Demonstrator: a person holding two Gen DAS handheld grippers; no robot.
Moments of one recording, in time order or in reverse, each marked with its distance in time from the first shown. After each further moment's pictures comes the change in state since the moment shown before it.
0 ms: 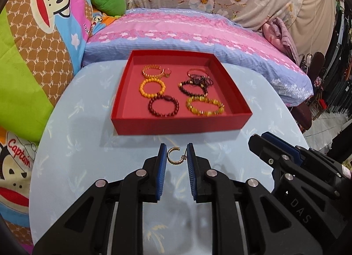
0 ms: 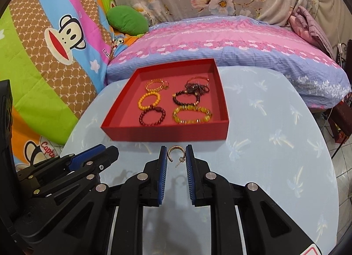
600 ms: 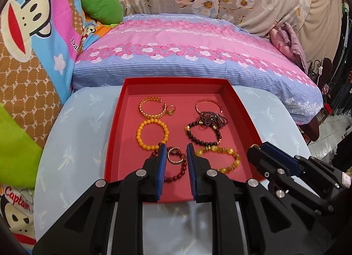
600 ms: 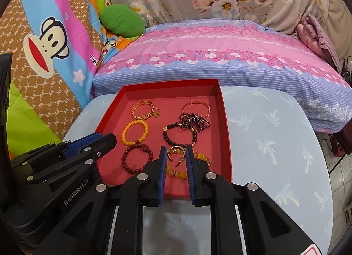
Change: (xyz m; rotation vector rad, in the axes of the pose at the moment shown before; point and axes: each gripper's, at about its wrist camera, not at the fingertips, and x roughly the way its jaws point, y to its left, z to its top) left arm 0.069 0.008 0.086 0.012 -0.013 0.021; right arm 0.075 -0.004 0.077 -0.036 0.007 -0.025
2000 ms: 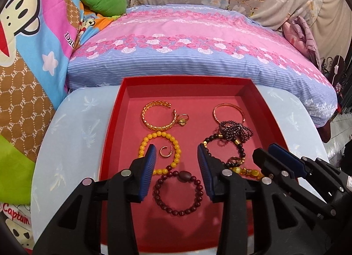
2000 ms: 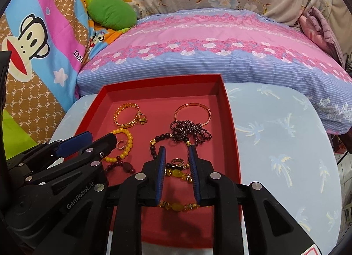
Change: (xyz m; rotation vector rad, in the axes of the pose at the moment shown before) left arm 0.052 0.009 0.023 -0.006 0.044 0.058; right arm 0.052 -0.006 0.019 0.019 0.041 -0.027
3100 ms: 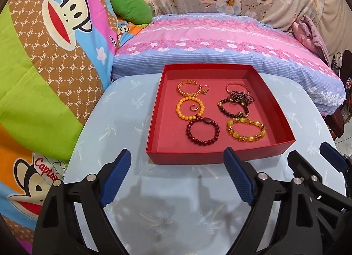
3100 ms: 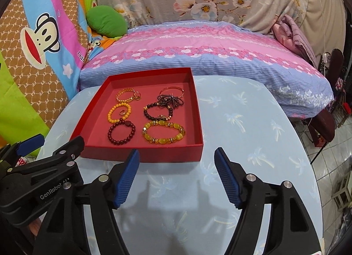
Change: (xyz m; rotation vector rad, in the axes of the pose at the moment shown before) left arm -0.097 0.002 -0.082 -0.007 -0.047 0.173; right arm -0.100 -0.002 -0.081 0.014 -0.066 -0.120
